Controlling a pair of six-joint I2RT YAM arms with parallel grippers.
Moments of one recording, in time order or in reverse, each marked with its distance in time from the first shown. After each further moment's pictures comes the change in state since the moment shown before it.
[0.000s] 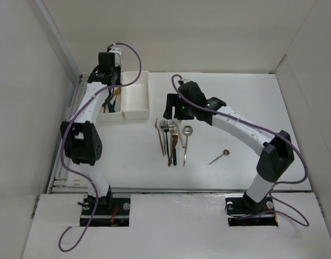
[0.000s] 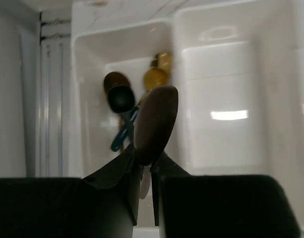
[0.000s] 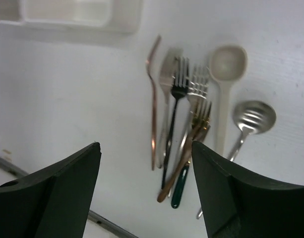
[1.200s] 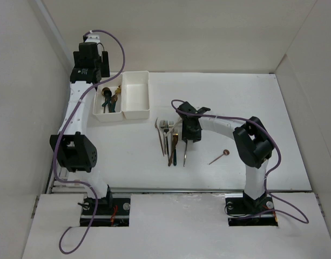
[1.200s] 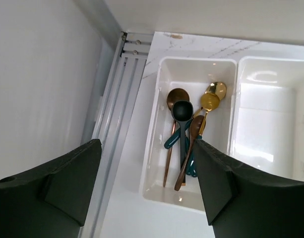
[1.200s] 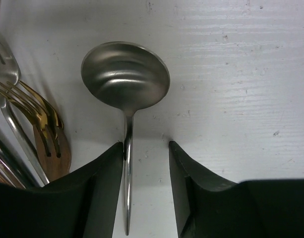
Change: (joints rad) left arm 0.100 -0.064 0.106 -0.090 -0.203 -0.017; right arm -0.060 0.266 -0.159 -0.185 0.159 0.113
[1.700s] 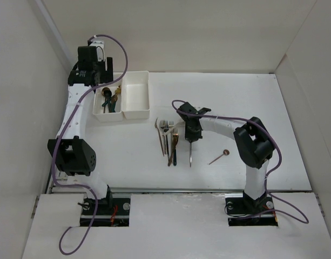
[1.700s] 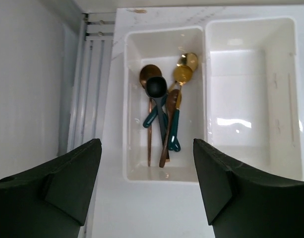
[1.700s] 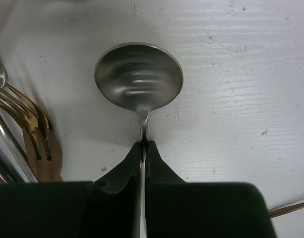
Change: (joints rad) left arm 0.000 -0.071 -0.045 -0.072 0.135 0.007; right arm 0.000 -0.001 -0.015 0.002 0.020 -0.003
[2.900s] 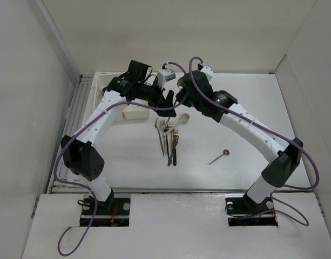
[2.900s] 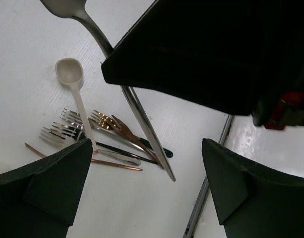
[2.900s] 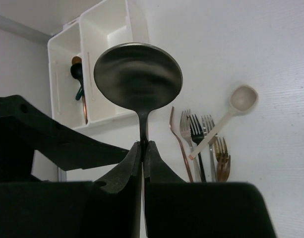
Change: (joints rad) left arm -0.414 -0.011 -0.062 -0.209 0.967 0.164; right arm 0.094 -0.312 0.361 0.054 0.205 0.175
